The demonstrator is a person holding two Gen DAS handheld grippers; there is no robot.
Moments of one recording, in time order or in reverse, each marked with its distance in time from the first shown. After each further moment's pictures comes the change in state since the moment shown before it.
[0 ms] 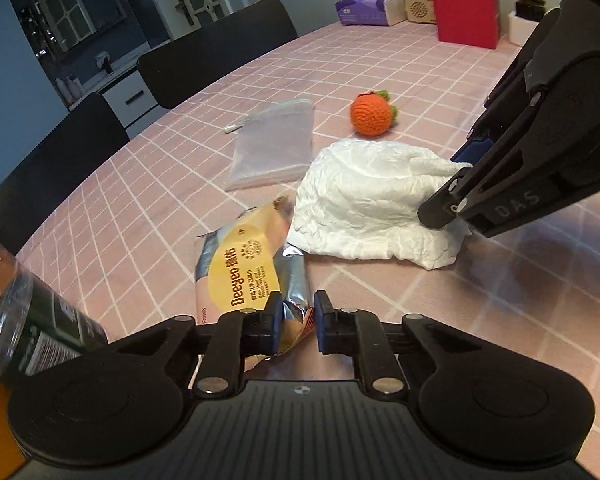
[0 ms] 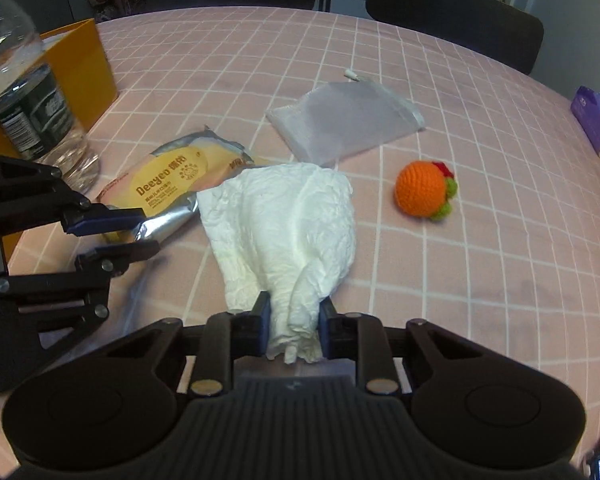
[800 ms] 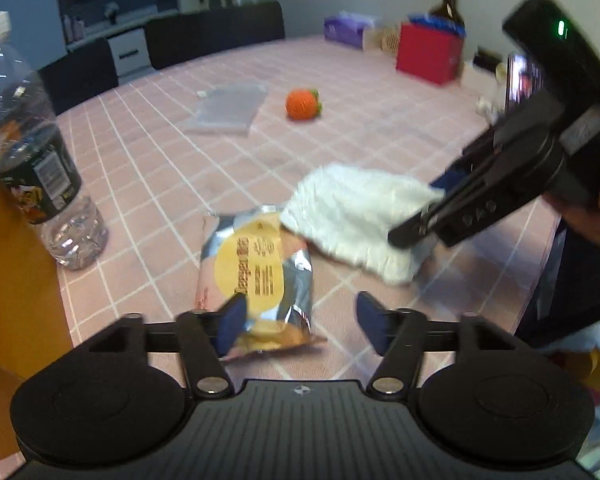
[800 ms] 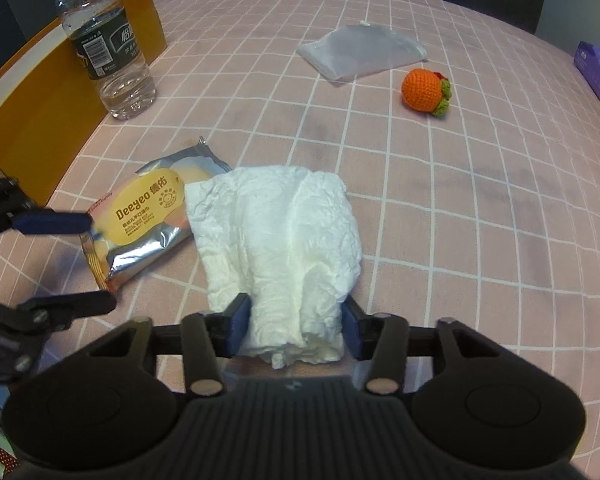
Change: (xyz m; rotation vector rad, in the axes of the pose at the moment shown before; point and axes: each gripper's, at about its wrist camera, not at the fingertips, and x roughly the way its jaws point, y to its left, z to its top) left arm -0.092 -0.041 -0.060 -0.222 0.011 -0.197; right arm -0.041 0.002 -0.081 0.018 0.040 0.091
